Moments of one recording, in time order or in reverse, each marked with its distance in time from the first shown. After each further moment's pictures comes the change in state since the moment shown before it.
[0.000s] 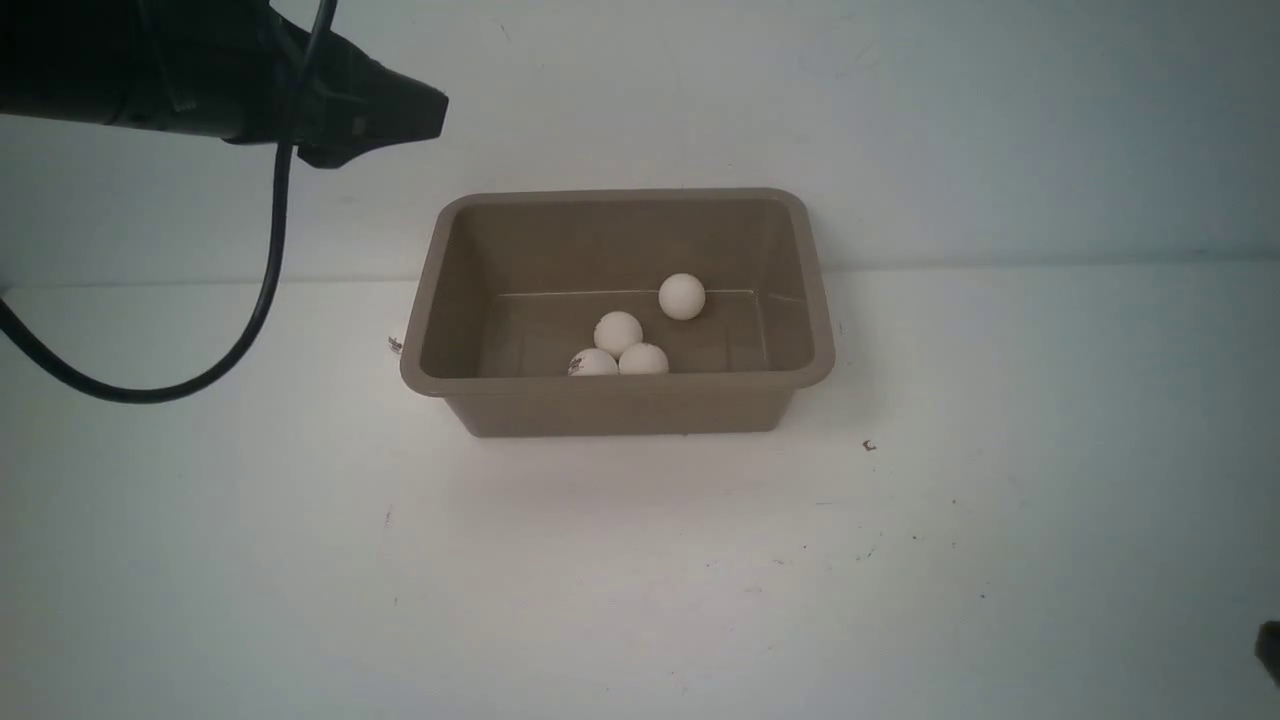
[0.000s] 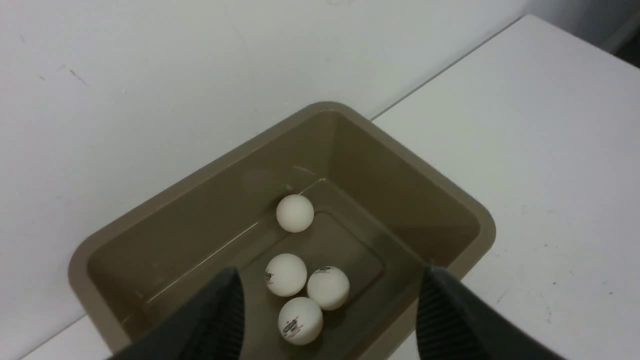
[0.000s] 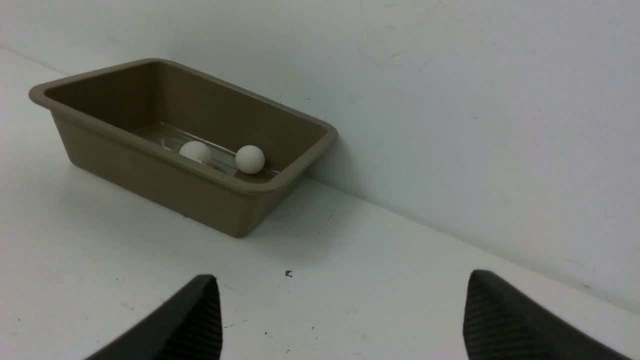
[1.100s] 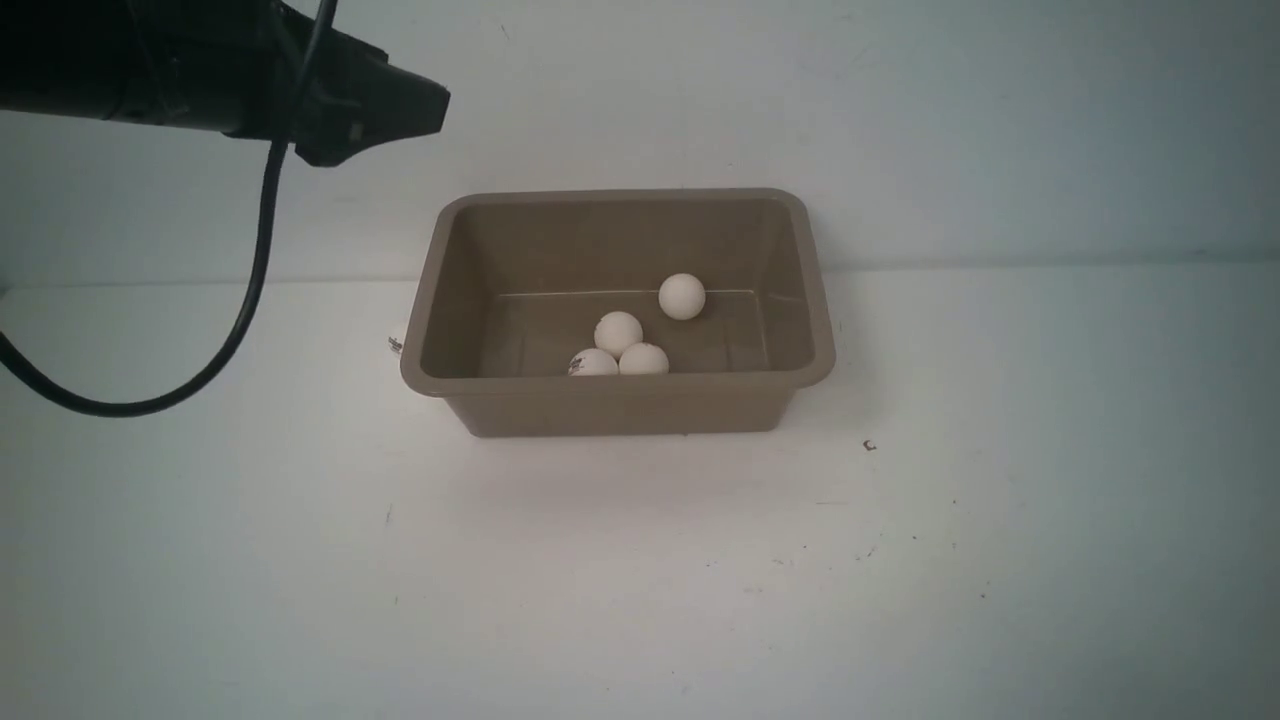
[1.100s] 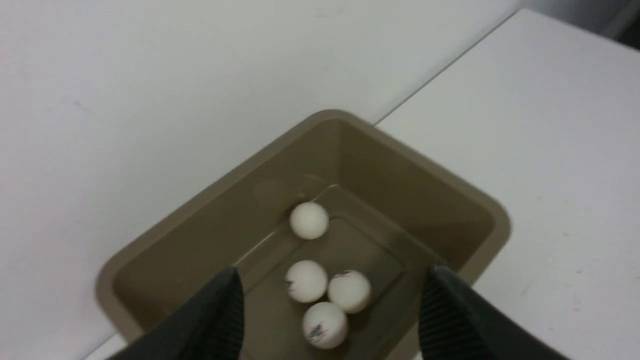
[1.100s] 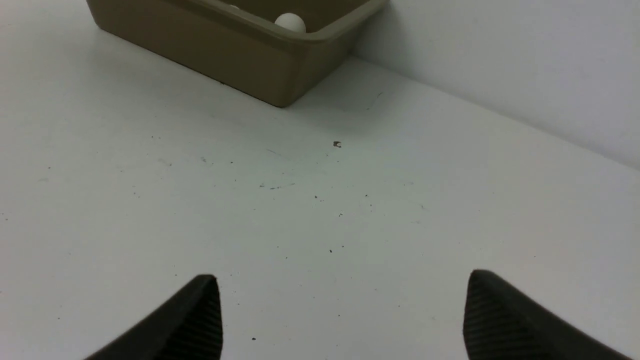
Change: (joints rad) right arm 0.000 -0.088 0.204 -0.018 0.062 0.000; left arm 0.000 -0.003 0.000 0.020 -0.026 0.080
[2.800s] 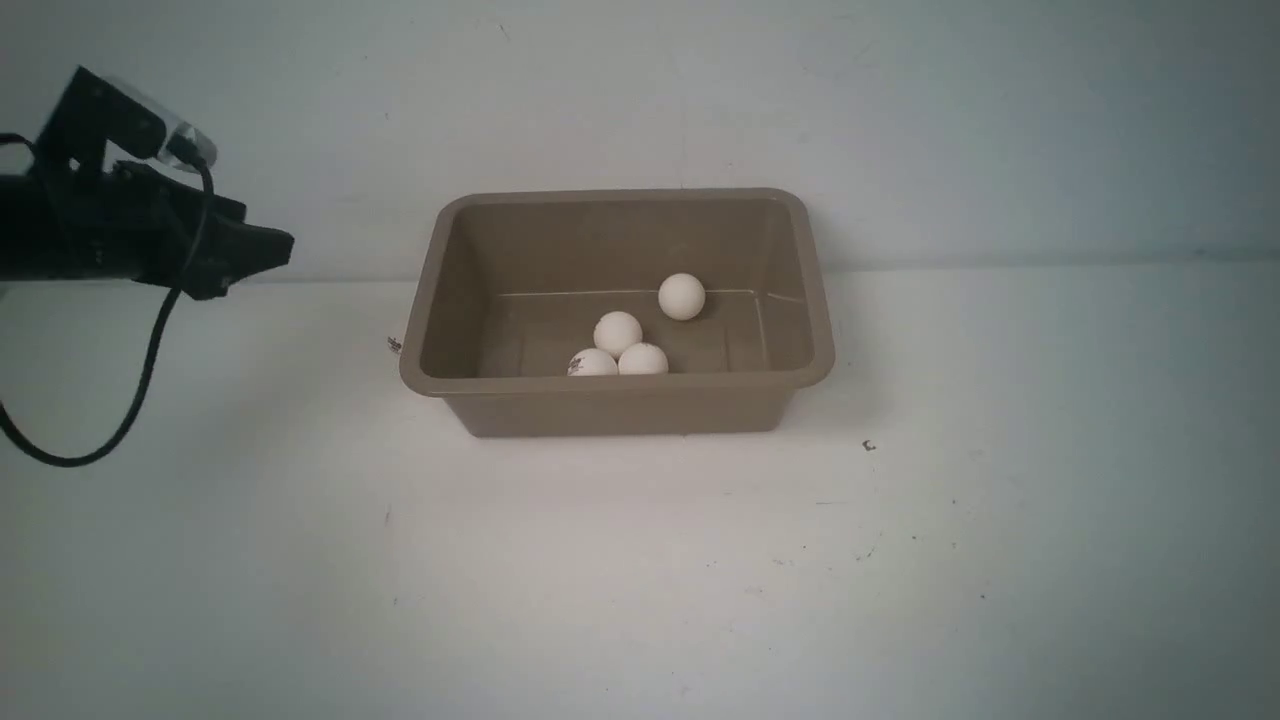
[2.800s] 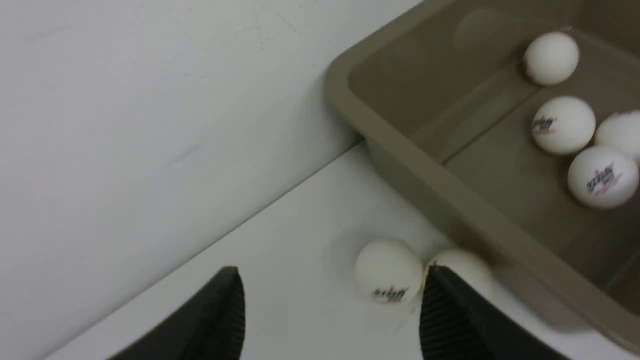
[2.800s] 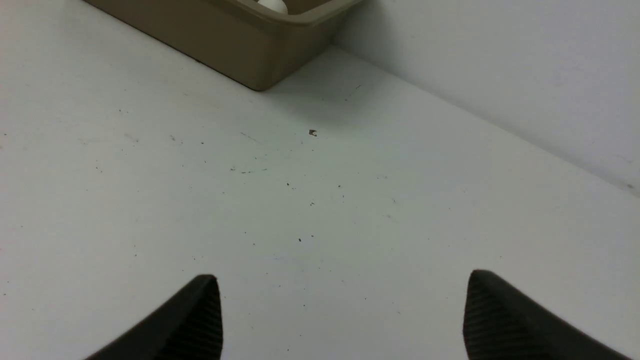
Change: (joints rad) right arm 0.000 0.000 0.030 -0.071 -0.050 -0.023; left arm 0.318 0.477 -0.026 -0.339 0.027 0.614
